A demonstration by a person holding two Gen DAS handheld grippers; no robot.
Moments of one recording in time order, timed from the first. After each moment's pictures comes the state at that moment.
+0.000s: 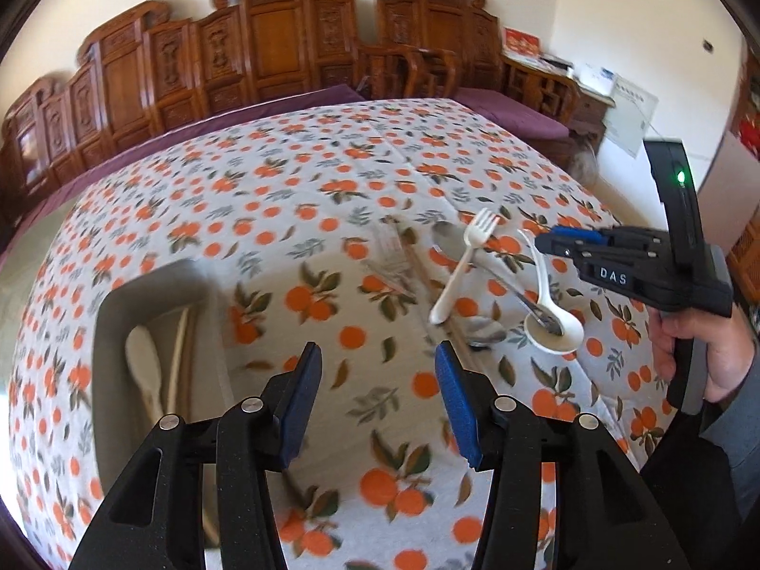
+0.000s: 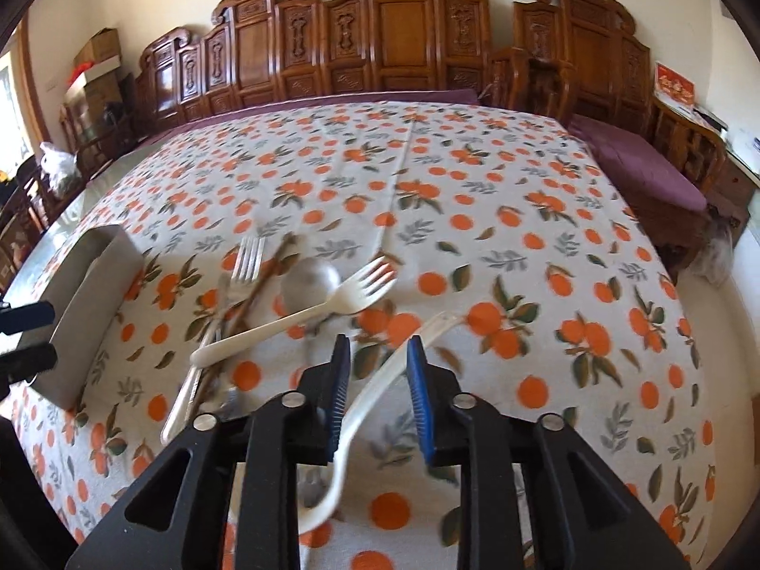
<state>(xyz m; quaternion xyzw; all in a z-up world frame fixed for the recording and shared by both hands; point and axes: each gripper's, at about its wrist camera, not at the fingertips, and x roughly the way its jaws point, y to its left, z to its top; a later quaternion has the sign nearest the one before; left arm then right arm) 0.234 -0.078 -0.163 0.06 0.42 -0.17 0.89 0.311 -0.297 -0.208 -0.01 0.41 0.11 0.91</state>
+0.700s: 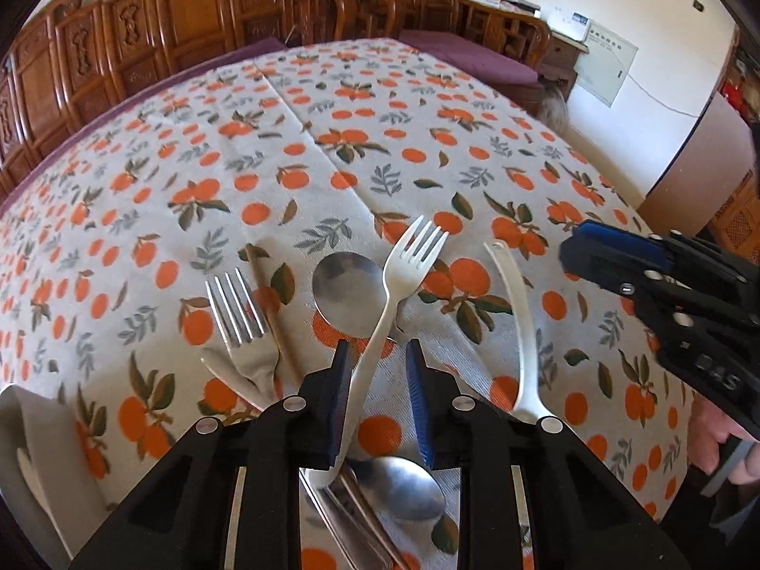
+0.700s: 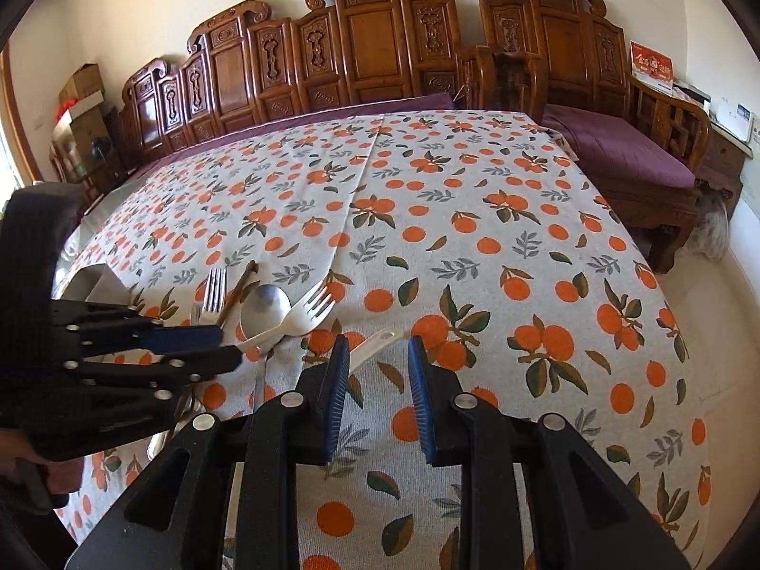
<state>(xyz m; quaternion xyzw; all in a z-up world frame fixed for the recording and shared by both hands) 0.341 -0.187 -0.221 0.08 0.49 -0.23 0.84 0.318 -0.336 -0.203 0.03 0.40 0.10 0.91</state>
